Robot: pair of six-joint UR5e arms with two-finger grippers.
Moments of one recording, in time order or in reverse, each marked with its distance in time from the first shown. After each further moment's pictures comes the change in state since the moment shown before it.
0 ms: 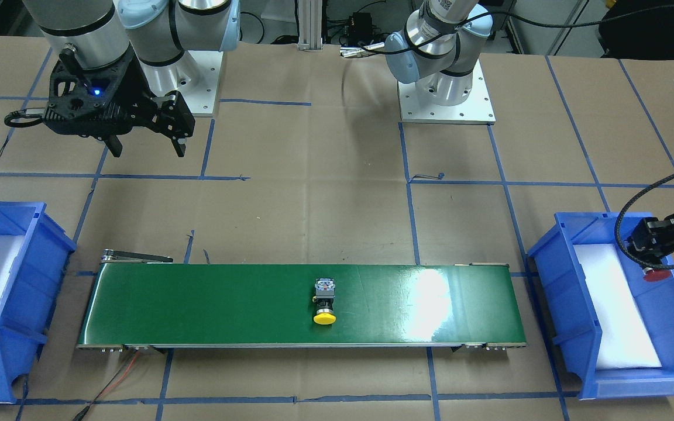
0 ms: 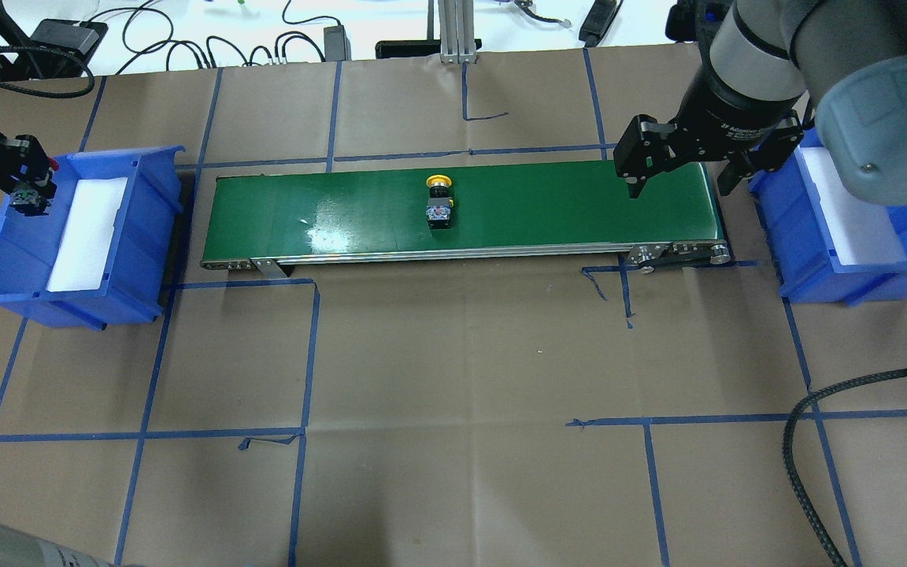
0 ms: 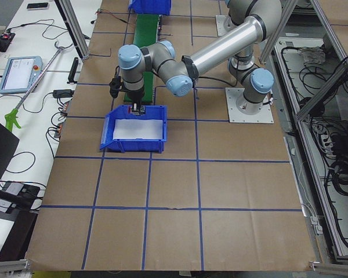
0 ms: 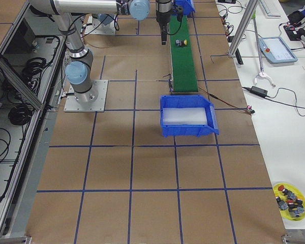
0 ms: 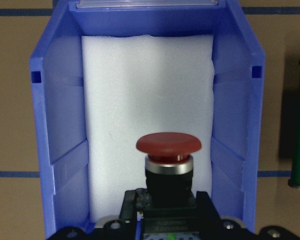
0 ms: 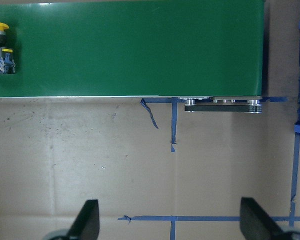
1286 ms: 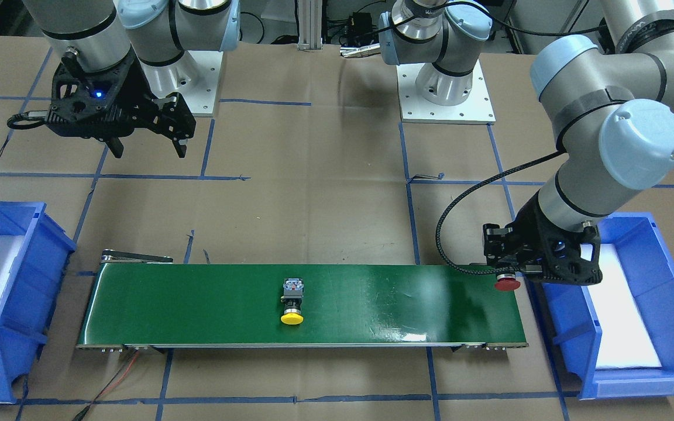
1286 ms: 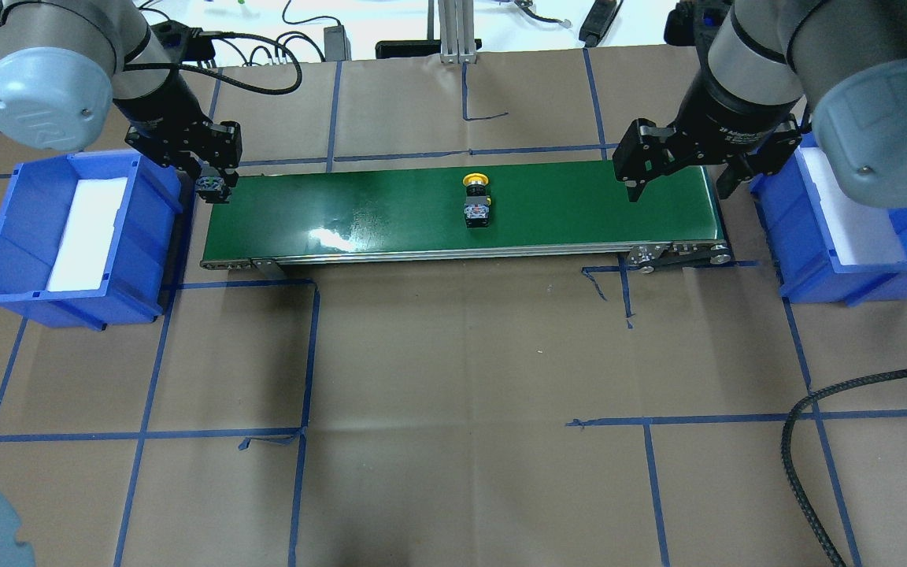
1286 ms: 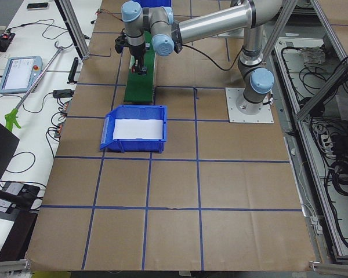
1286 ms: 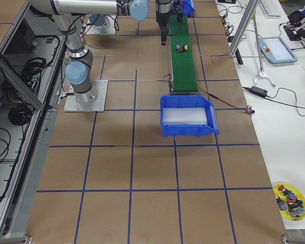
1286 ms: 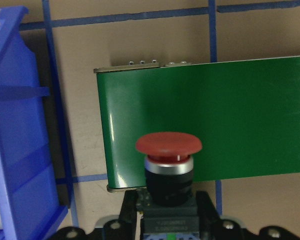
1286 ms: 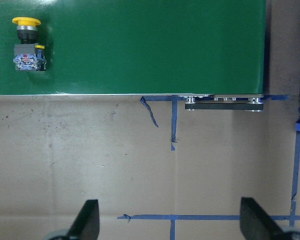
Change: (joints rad) left arm -0.376 -0.008 -0.037 -0.001 -0.003 -0.298; right arm 0.000 0.002 0.007 0.000 0.000 -0.001
